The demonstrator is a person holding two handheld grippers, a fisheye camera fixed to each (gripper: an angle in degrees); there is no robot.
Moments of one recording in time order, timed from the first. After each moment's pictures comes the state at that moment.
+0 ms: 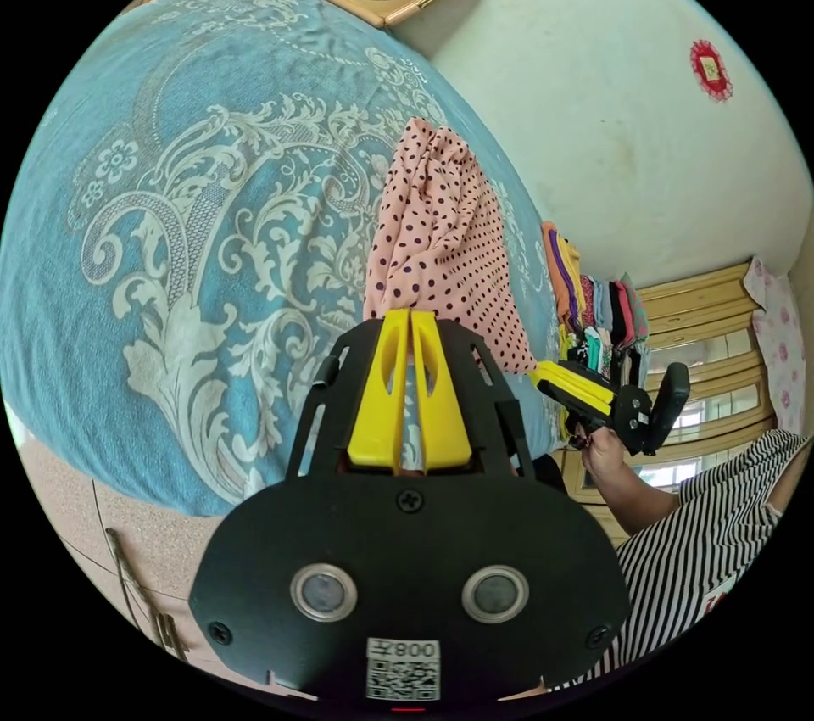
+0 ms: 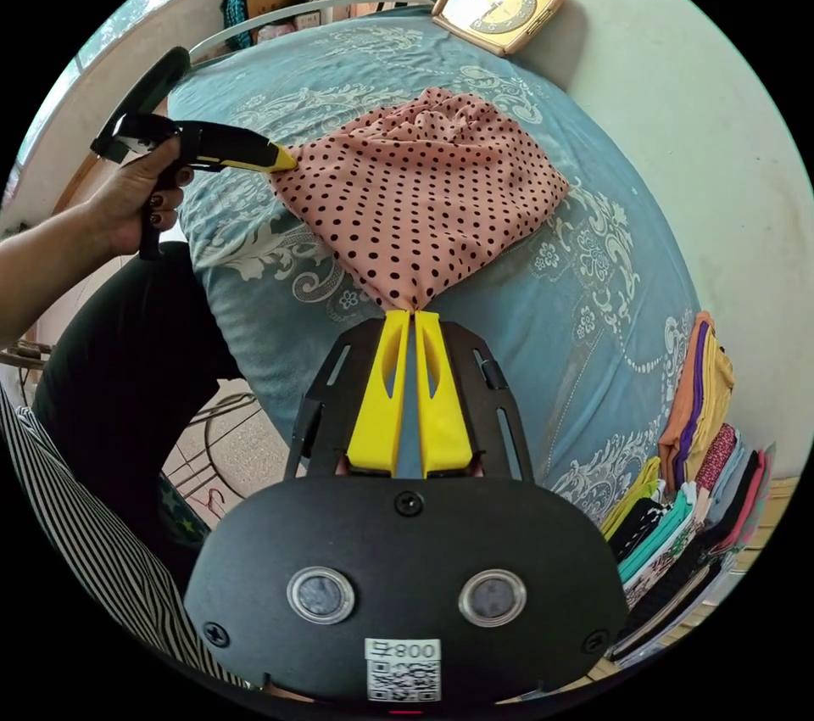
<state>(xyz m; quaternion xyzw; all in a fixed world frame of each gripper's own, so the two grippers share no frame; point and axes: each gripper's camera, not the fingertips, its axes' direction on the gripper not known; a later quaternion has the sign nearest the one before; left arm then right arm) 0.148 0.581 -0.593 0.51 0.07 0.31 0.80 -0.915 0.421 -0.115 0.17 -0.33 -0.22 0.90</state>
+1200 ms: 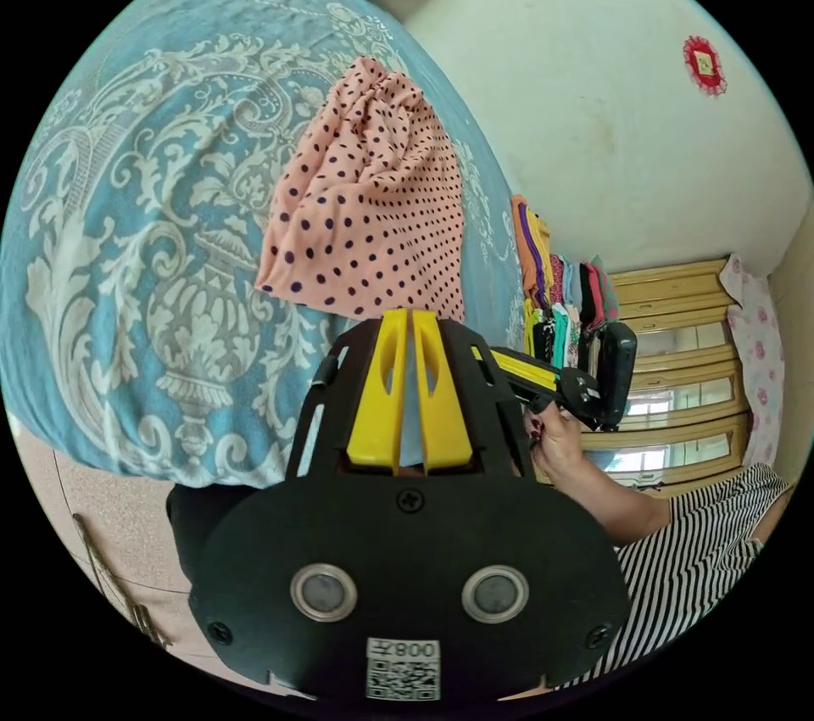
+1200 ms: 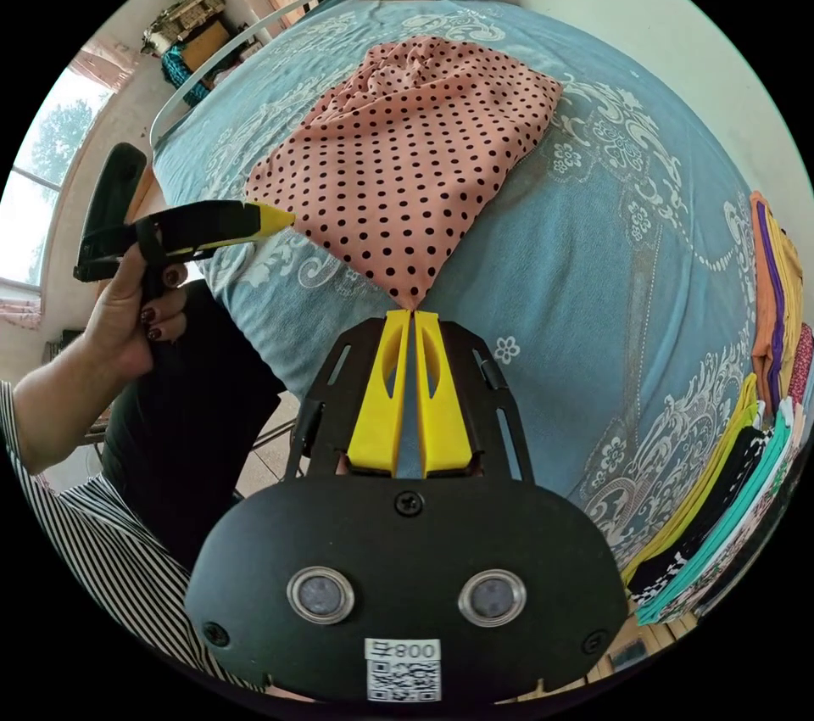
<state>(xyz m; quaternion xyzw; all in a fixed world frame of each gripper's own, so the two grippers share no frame) 0.163 0.538 -0.528 0.46 0.11 0.33 0.81 -0.788 0.449 -0.092 0.06 -0.45 -0.13 0.88</state>
